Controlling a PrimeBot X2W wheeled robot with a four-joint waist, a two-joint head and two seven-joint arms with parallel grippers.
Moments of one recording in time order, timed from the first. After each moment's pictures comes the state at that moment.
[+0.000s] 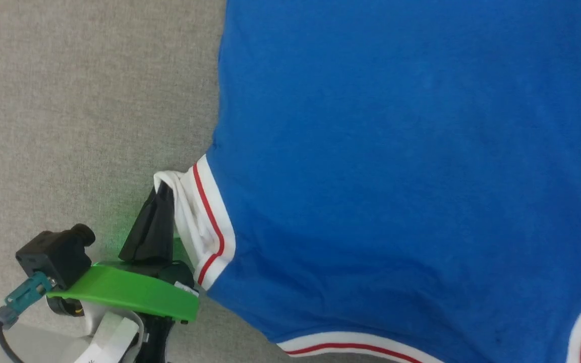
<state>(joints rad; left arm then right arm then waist) -0.02 0.28 -0.25 -0.43 -0.66 0.24 0.04 -1.30 -0.45 0.16 0.44 0.11 0.13 1.10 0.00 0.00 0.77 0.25</state>
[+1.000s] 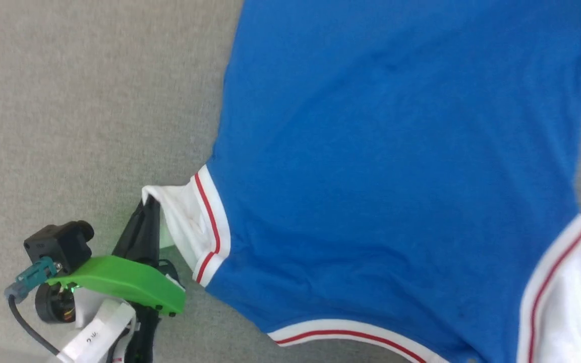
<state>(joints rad) -0.04 0.32 -0.24 -0.32 -0.66 0.25 0.08 -1.22 -0.49 0.21 0.45 0.30 0.13 1.03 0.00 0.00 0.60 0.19</state>
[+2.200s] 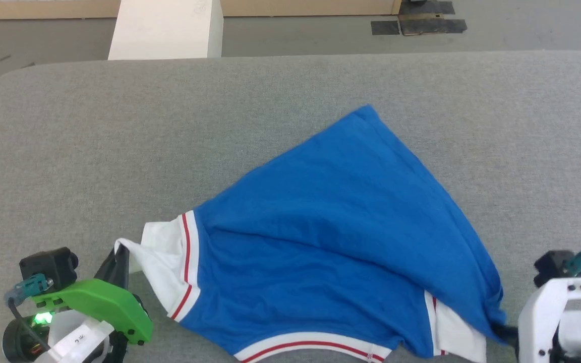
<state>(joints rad) 0.02 0.43 -0.22 -0.16 -0.66 0.27 0.16 0.02 -0.30 -0.05 -0.01 0.54 0.13 1.03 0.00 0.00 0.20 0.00</state>
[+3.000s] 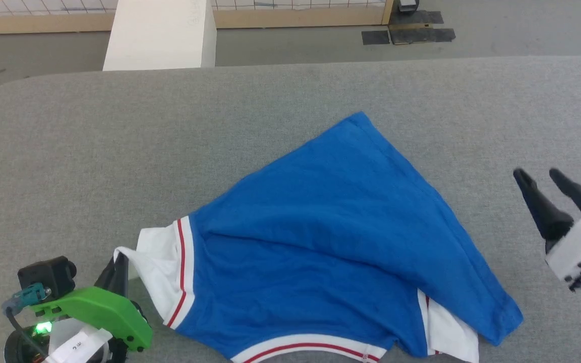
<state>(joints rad) 0.05 0.42 -0.21 -0.15 -0.69 0.26 0.14 -0.15 -0.24 -0.16 -0.18 0.52 0.13 0.58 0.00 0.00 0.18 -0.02</state>
